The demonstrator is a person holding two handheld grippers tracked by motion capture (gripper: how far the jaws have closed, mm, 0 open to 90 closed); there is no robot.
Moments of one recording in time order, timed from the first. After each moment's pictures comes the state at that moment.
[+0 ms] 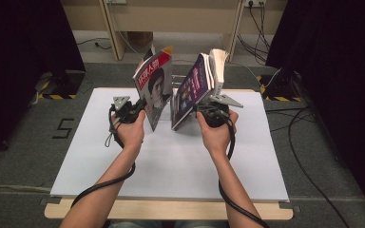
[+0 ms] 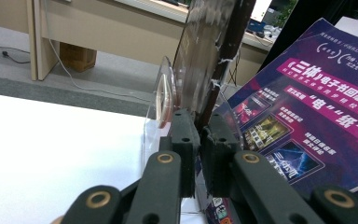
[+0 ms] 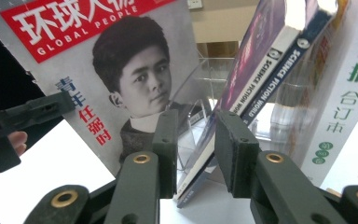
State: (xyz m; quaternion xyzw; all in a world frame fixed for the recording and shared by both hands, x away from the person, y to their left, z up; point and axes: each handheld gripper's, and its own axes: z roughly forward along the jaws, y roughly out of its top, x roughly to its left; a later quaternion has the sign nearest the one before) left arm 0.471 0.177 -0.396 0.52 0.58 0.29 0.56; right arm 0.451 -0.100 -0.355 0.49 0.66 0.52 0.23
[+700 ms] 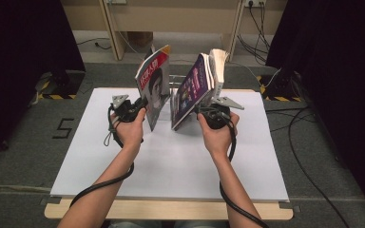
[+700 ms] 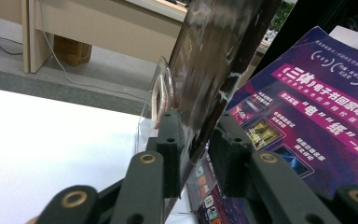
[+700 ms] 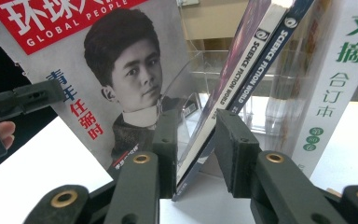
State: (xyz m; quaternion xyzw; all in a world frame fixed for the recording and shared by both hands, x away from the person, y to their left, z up) left arm 0.474 0.179 -0.390 0.52 0.58 0.27 0.56; right arm 0.451 -0.104 -0.361 0.50 0.66 0.52 0.22
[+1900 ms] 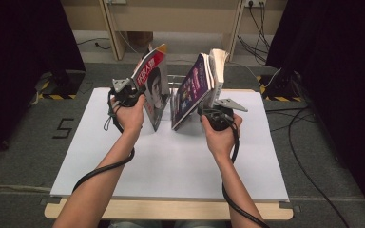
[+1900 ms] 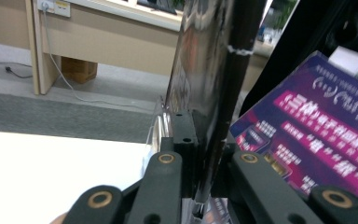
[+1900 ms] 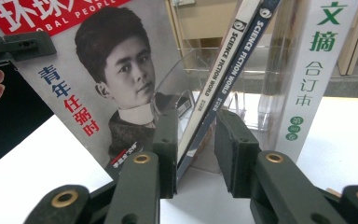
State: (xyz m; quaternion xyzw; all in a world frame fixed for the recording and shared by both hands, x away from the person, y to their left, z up) left arm 0.498 0.179 -0.358 0.51 0.58 0.29 0.57; right arm 0.447 -0.113 -0.365 0.50 0.66 0.51 0.23
